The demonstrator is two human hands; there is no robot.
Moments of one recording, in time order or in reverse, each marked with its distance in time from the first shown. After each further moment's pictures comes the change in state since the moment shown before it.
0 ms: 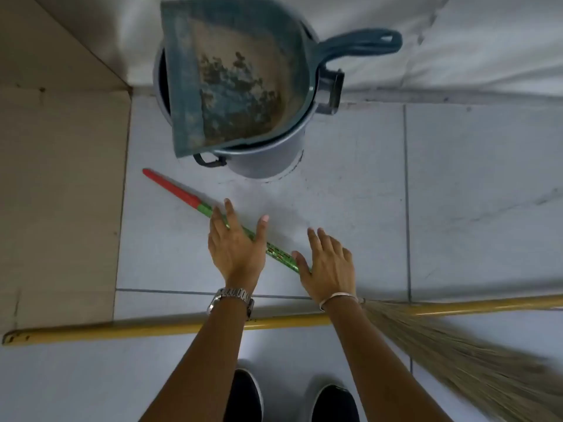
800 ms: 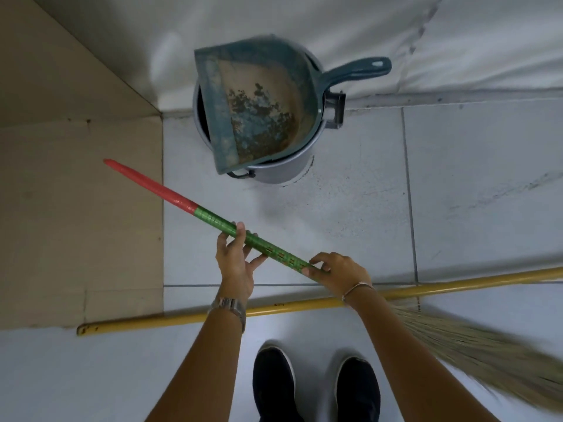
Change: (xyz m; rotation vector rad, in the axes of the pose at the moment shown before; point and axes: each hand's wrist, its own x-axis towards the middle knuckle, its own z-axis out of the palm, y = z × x) left_hand -0.012 -0.014 -0.083 -1.276 -0.197 -0.682; right_hand -0.033 -0.022 -0.043 0.297 -0.358 0.076
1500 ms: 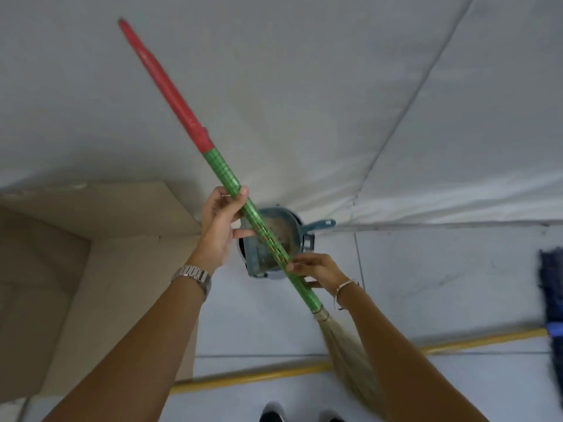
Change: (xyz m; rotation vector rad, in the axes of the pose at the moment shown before) left_hand -0.258 0.304 0.094 0.245 -0.544 0.625; right_hand -0.210 -0.181 -0.228 0.750 0.040 -0.250
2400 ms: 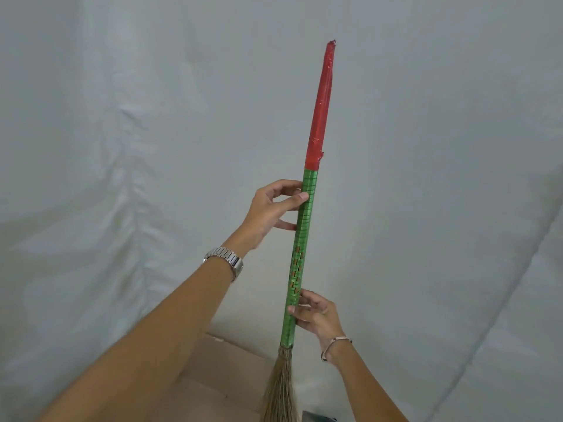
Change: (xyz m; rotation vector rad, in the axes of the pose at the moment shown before) left_hand -0.214 0.585 -0.008 0.183 0.012 0.742; right_hand -0.263 -0.423 0.136 0.165 -0.216 -0.633
